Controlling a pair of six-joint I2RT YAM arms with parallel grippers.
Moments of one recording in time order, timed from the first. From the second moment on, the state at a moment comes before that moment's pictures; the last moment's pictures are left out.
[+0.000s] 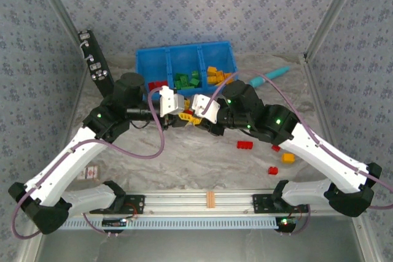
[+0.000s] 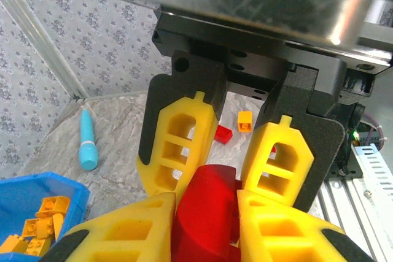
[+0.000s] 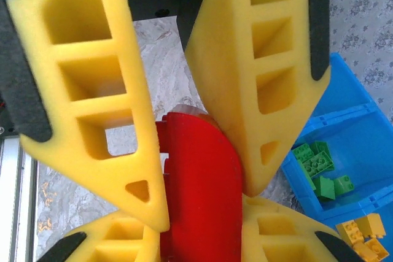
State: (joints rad) left arm -0.69 1.10 1.25 -0.53 0.72 0.46; right arm 0.96 1.21 1.43 -0.76 -0.14 -0.45
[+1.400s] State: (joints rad) left arm -0.22 2.07 1.86 -0.52 -0.03 0.18; right arm -0.07 0.92 1.17 -0.91 -0.12 0.28
